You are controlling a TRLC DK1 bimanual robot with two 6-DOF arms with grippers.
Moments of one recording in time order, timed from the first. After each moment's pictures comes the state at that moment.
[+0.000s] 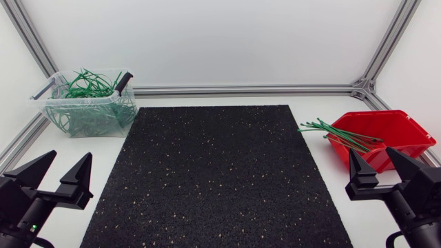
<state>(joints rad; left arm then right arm) 0.01 0.06 0.02 0.01 0.11 -0.03 -0.02 0.06 0.03 -0.02 0.01 -0.05</state>
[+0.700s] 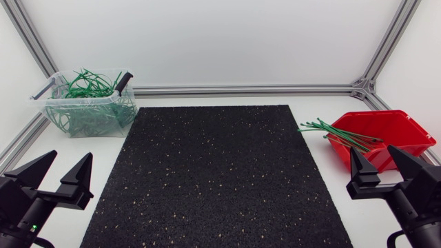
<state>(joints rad) 0.00 0.06 0.02 0.01 0.11 -0.03 0.00 0.06 0.05 -0.02 0.03 -0.05</state>
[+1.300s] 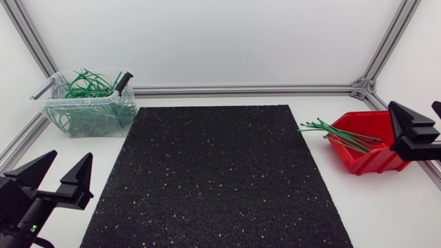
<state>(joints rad) 0.00 0.06 0.02 0.01 0.11 -0.03 0.00 0.33 0.50 -0.22 0.04 -0.05</state>
